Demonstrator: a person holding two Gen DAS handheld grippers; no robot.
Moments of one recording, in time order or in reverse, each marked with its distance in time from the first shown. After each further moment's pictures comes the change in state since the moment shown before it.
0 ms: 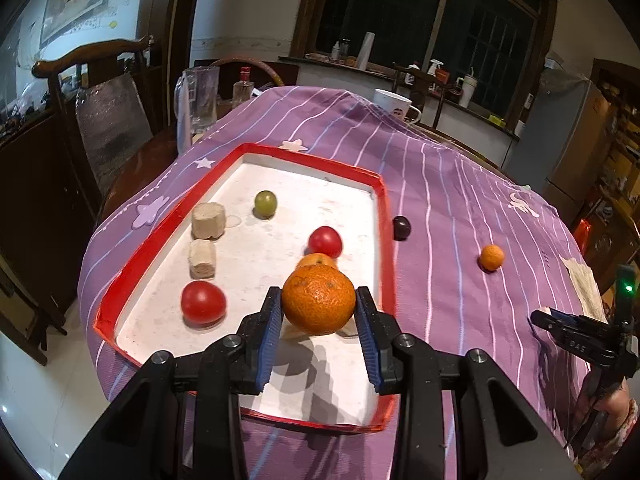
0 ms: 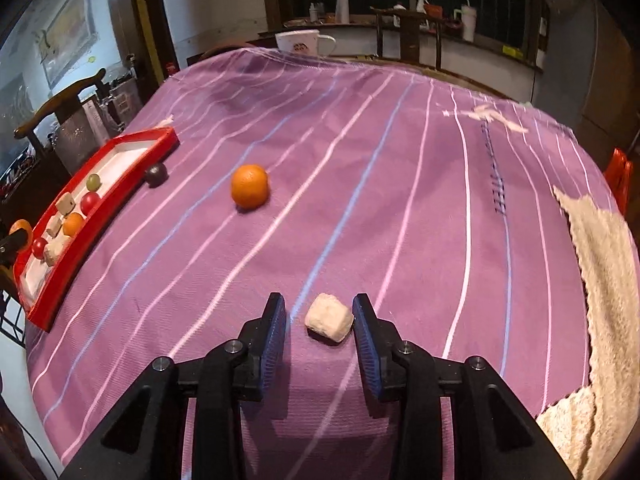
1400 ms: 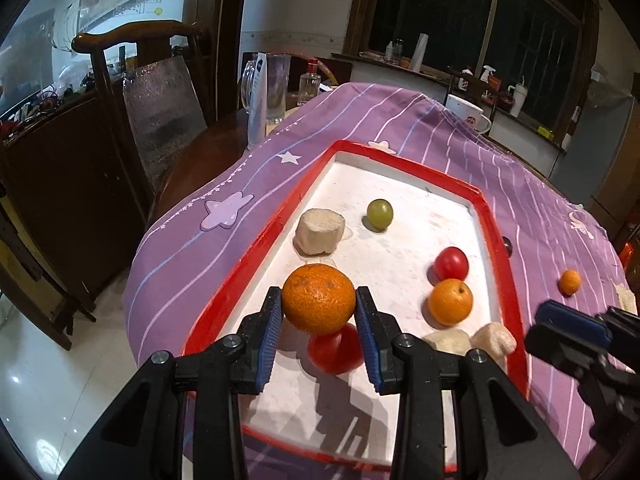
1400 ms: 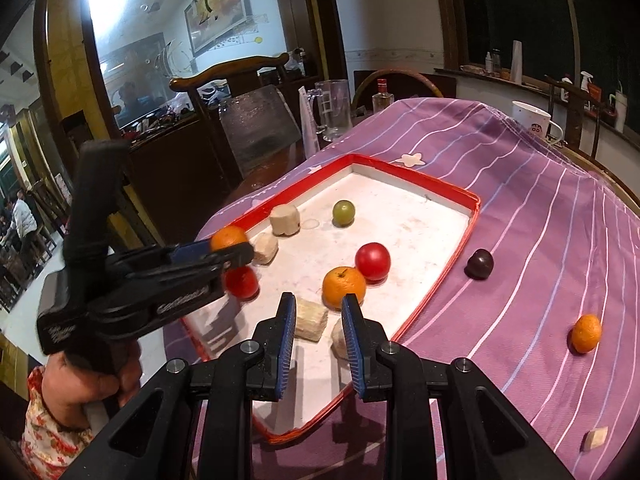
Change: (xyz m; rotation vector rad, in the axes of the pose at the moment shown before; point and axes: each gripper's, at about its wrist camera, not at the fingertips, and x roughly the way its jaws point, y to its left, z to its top) left arm 0.024 0.083 0.010 -0.082 0.004 0.138; right arm -0.005 0.243 0.037 -0.335 -0.114 0.413
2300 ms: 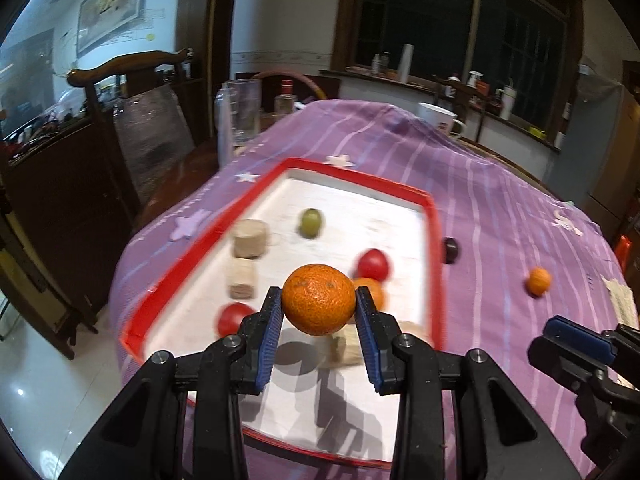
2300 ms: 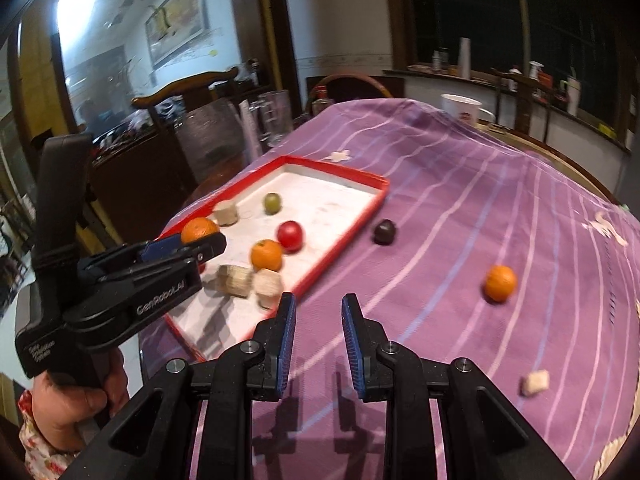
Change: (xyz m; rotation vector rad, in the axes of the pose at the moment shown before) left arm -0.020 -0.064 -0.006 0.035 -0.062 0.043; right arm -0.059 -0.032 -0.026 0.063 -0.018 -0.133
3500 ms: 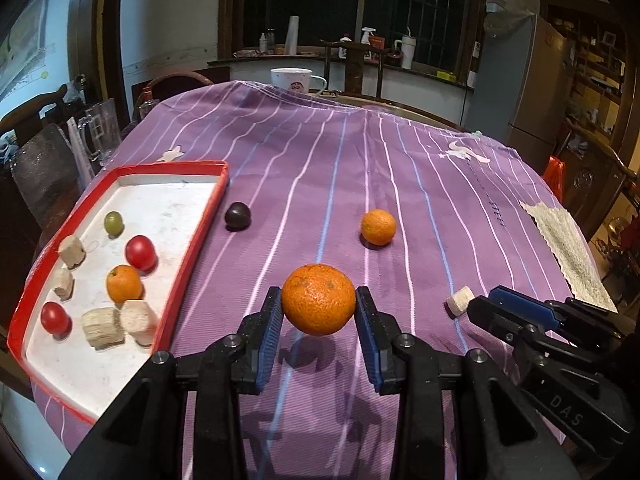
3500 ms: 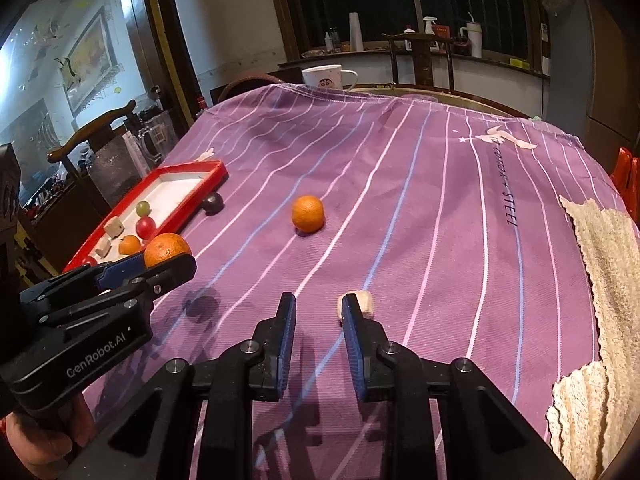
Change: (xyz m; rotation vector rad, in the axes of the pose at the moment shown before) left arm -0.010 -0.170 -0.030 0.237 0.076 -0.239; right arm -0.052 -0.138 -0.064 0.267 0.000 -0.196
